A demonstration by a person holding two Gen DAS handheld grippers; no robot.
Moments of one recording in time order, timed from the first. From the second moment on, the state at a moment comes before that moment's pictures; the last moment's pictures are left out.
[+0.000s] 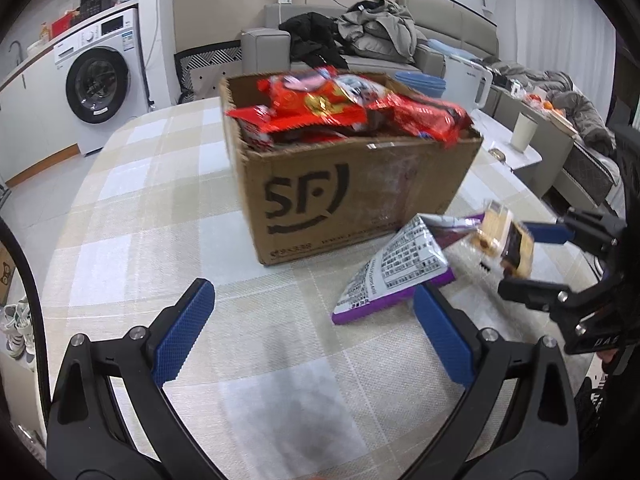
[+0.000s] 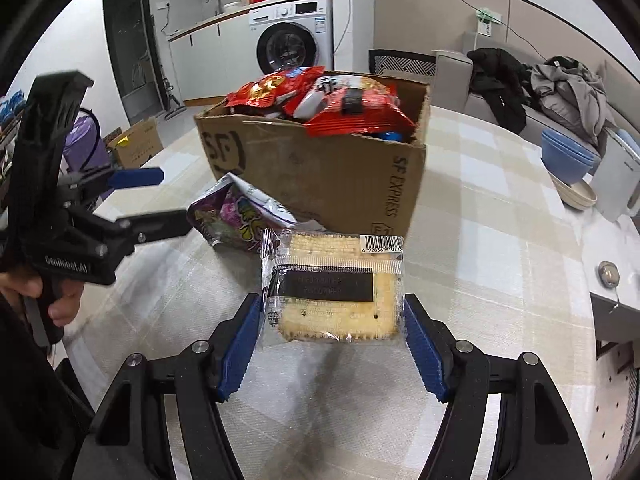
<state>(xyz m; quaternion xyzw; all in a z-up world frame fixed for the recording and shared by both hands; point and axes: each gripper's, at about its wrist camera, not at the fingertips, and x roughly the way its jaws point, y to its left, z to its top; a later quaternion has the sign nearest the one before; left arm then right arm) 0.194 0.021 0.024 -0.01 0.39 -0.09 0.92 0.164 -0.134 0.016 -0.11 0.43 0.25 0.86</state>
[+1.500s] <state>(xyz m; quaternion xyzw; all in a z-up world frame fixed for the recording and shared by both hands) 0.228 -0.039 -0.015 0.00 0.40 -0.14 0.91 0.165 -0.137 0.012 -0.10 0.44 0.23 0.86</state>
